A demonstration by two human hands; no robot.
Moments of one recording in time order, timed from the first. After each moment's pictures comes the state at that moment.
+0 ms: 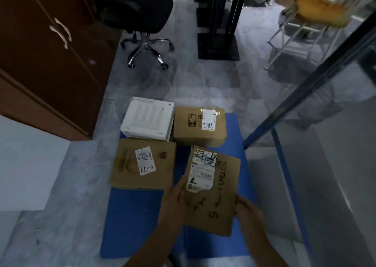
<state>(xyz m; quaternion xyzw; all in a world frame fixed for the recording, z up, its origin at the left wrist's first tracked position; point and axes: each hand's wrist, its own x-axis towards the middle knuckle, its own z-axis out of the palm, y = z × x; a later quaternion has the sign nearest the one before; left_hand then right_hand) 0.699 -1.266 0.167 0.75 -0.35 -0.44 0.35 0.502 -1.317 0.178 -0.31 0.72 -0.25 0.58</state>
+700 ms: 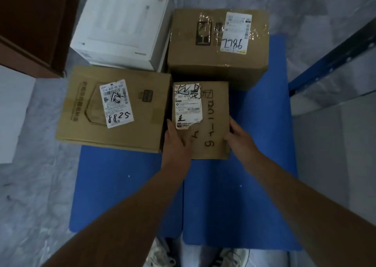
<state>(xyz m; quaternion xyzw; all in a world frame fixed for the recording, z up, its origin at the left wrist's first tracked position) 0.688 -1.353 -0.116 0.85 -0.27 -0.38 0.26 0.540 -1.442 -0.114 -0.47 0.60 -0.09 0.65</state>
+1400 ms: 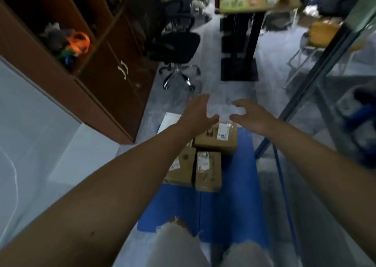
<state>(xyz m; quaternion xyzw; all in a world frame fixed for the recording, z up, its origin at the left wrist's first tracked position) 0.697 -1.369 0.489 0.72 -0.61 -0.21 0.25 0.520 -1.448 0.490 -0.78 0.47 -0.09 0.41</state>
